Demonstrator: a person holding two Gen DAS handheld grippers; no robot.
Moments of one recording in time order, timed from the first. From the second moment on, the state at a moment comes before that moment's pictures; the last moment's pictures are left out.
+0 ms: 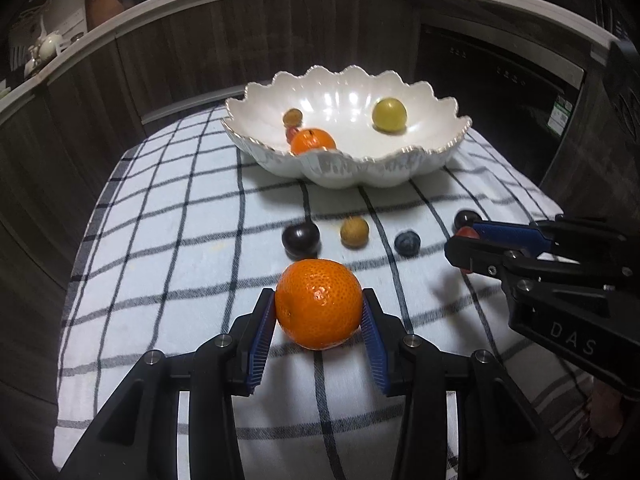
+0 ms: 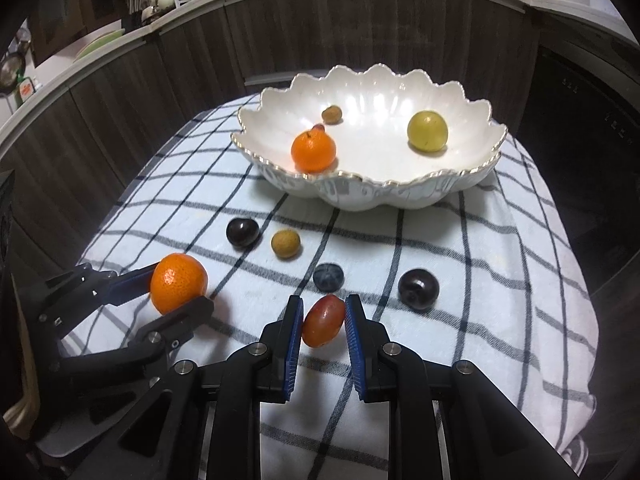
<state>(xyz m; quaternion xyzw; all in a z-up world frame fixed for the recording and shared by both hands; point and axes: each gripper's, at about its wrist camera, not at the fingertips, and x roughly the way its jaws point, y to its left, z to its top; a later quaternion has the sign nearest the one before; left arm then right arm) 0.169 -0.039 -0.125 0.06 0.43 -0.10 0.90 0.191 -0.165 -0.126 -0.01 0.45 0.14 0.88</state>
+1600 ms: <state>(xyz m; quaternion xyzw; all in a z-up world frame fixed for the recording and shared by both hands) 0.262 -0.069 -0.058 0.01 0.39 -0.11 0.92 0.268 -0.216 -0.049 0.02 0.37 0.08 0.92</state>
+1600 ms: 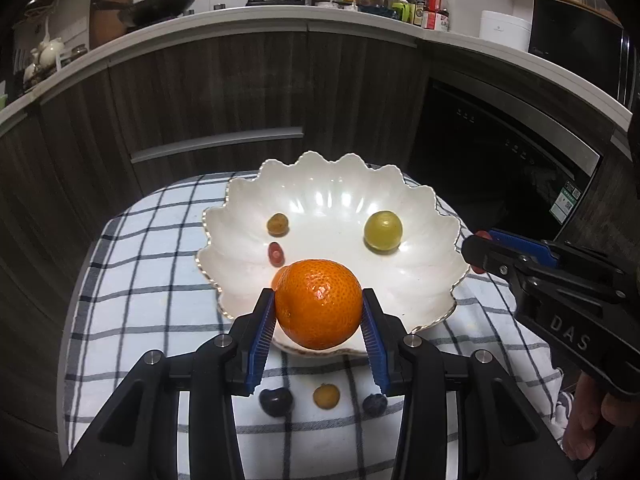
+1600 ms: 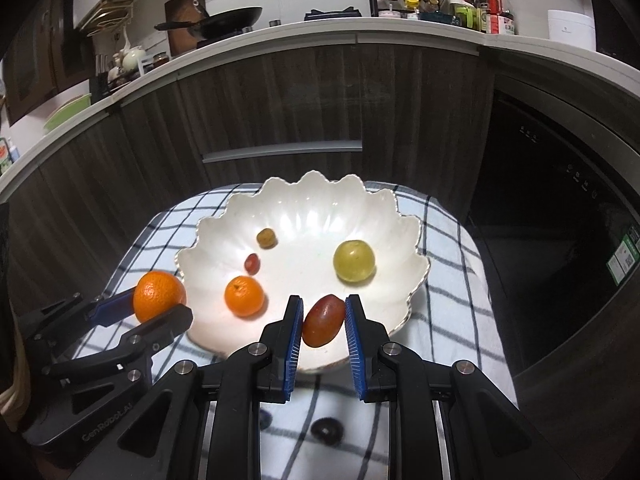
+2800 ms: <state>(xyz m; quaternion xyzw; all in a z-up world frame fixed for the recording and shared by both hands) 0.308 -0.084 -0.093 0.00 0.43 -0.13 0.89 0.336 -0.229 -0.077 0.02 0.41 0.07 0.91</state>
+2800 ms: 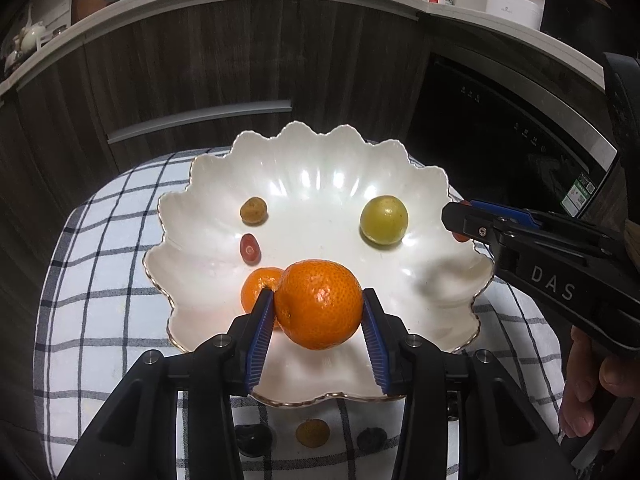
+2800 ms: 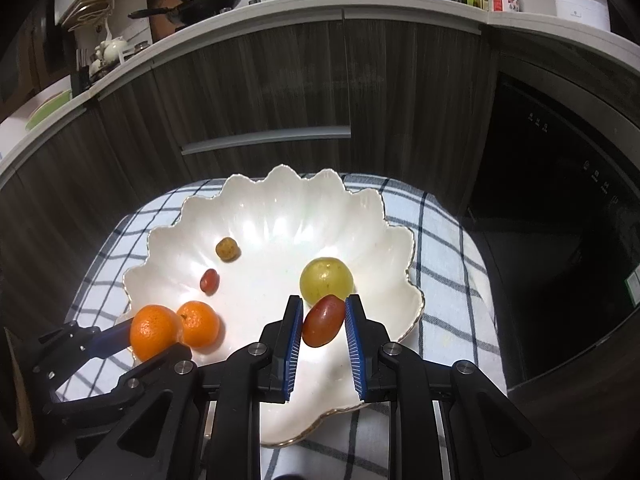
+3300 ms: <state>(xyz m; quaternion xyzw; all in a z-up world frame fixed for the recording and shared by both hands) 0.302 -0.066 -0.073 0.01 0.39 -0.07 0.92 0.330 -0.232 -0.063 0.03 0.38 0.04 0.92</state>
